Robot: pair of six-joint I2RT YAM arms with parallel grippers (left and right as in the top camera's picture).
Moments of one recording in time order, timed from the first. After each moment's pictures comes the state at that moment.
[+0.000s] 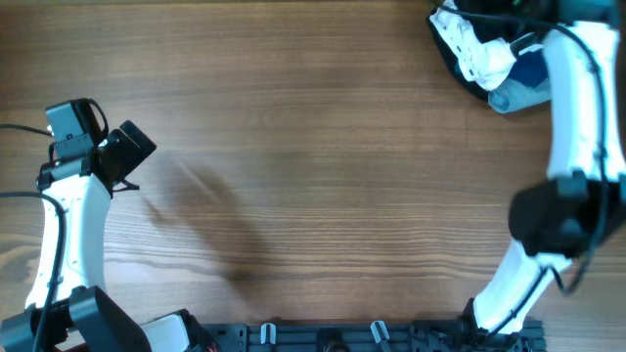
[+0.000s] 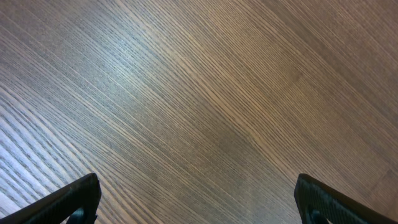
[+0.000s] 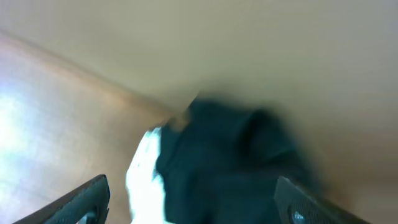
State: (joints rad) left arm 0.34 1.45 0.99 -0.60 -0.05 -0.43; right arm -0.11 2.03 2.19 -0.73 -0.13 -0.54
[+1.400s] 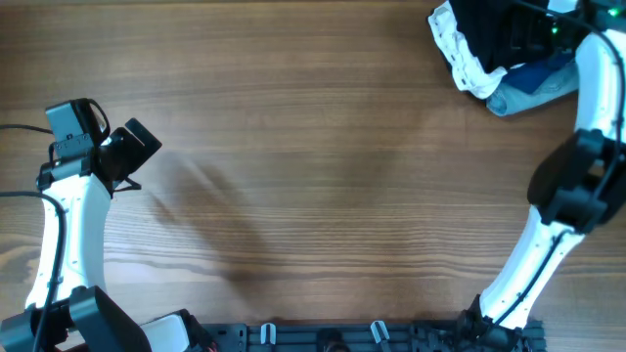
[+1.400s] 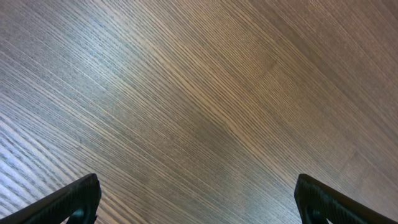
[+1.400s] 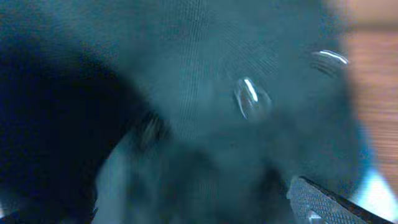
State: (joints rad) left arm 0.34 1.45 0.99 -0.60 0.04 -0.44; right arm -0.32 2.28 2.20 -0.83 -0.20 -0.29
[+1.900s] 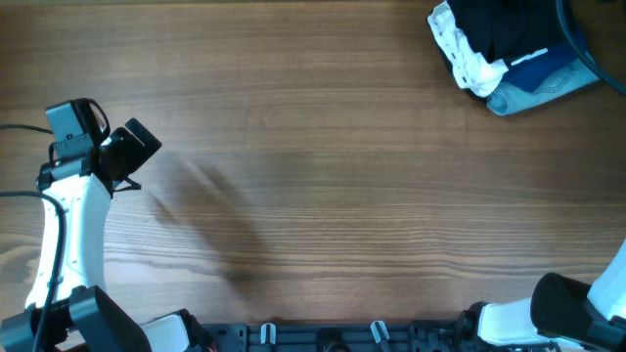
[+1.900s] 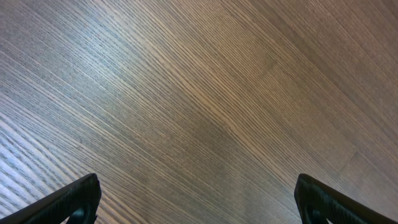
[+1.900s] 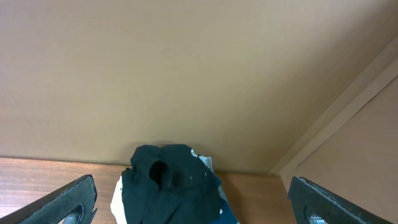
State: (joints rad) left arm 0.34 1.45 0.99 -0.60 0.04 -0.44; right arm -0.32 1.63 2.21 -0.85 -0.19 -0.29
